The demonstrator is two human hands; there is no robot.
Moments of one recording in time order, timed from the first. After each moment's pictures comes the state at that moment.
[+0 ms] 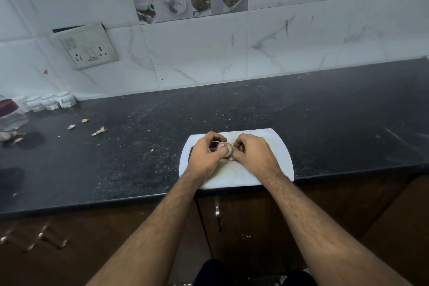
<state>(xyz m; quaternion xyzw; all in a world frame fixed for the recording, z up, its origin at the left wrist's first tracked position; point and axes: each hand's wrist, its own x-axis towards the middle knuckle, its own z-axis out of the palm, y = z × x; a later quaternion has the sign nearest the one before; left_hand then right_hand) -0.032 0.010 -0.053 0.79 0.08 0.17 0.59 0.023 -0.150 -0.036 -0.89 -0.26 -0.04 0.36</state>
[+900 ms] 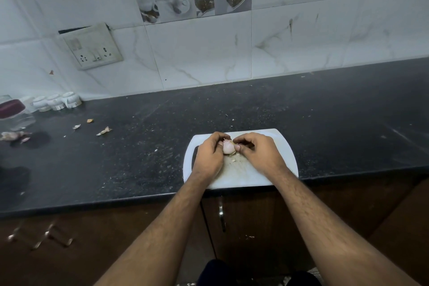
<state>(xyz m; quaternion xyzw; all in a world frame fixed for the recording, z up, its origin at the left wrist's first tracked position) -0.023 0.009 -0.062 0.83 0.09 0.21 0.51 0.035 -0.155 -0.043 -0.83 -0.28 -0.01 0.48</state>
